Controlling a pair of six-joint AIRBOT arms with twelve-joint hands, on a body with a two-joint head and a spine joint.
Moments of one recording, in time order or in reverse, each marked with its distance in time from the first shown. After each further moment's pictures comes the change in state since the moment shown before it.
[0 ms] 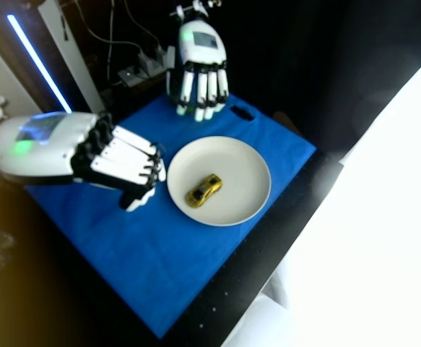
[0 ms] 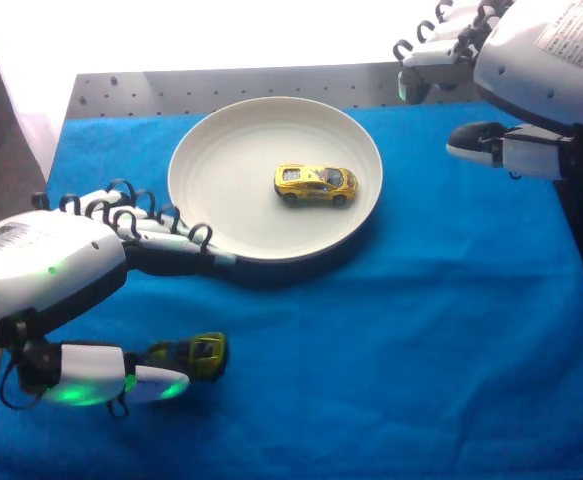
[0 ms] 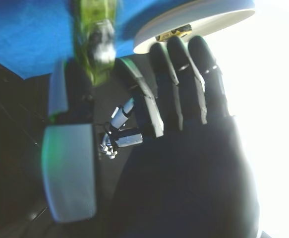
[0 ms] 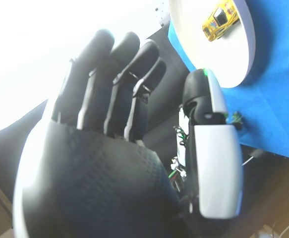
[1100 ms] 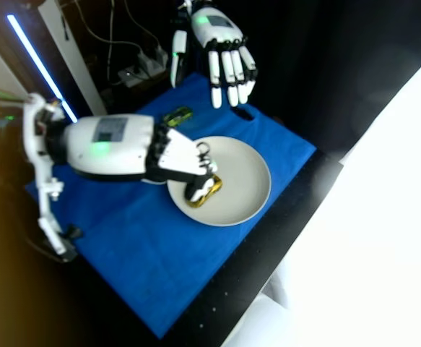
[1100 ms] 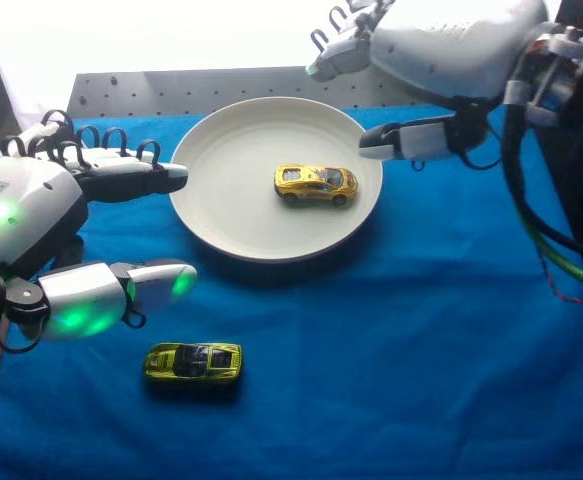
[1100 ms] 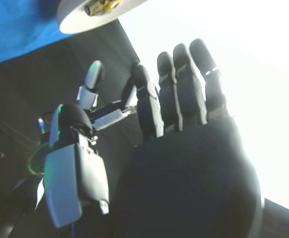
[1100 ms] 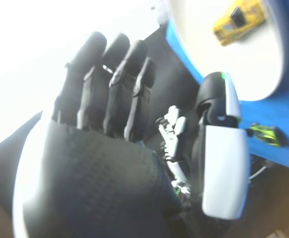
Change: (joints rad) left arm 0.030 -0.034 -0.010 -0.230 -0.278 0.191; right arm 0.091 -0.254 0.193 0.037 -0.120 -0.001
